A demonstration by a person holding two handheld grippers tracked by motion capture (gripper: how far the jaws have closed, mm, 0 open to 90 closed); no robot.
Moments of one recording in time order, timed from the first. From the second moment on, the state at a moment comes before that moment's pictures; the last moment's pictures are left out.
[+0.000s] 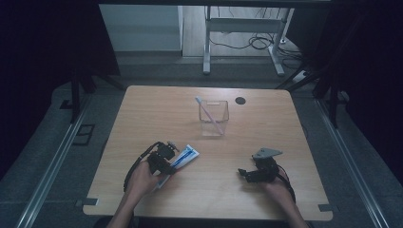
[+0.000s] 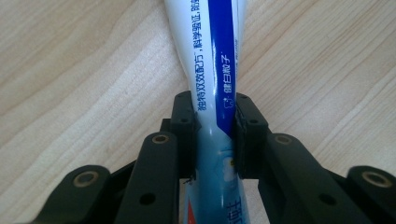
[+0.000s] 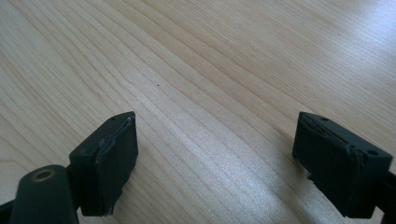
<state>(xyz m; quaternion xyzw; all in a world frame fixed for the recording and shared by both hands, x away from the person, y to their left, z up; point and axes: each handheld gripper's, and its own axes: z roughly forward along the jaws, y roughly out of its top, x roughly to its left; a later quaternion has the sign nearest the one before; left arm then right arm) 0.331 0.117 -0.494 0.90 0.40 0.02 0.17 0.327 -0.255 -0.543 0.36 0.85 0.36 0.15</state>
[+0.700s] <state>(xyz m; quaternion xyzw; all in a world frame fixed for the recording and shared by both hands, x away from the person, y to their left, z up) 0.337 0.122 -0.466 0.88 0.38 0.06 0.27 0.327 -0.255 -0.543 0.36 0.85 0.36 0.15</state>
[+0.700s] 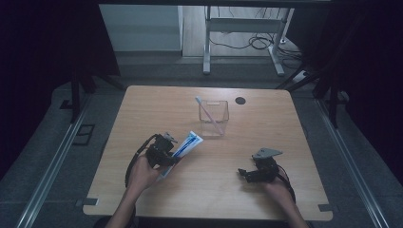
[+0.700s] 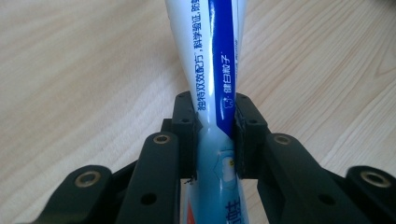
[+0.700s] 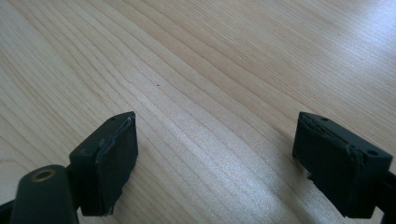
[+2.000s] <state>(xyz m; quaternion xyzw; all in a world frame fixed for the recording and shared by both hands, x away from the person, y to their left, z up) 0.366 0.101 -0.411 0.86 0.35 0.10 0.37 0.327 -0.255 -0.543 0.36 0.85 0.36 0.15</state>
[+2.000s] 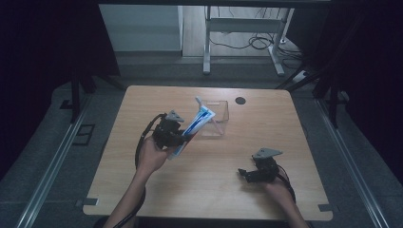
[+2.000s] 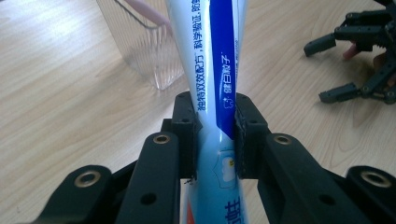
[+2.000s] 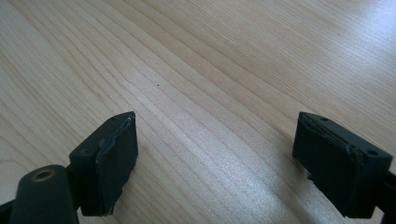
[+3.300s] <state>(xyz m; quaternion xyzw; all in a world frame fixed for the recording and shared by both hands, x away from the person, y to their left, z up) 0.434 0.058 -0.388 0.83 0.33 0.13 0.44 0.327 -0.255 -0.543 0.36 0.85 0.36 0.15</state>
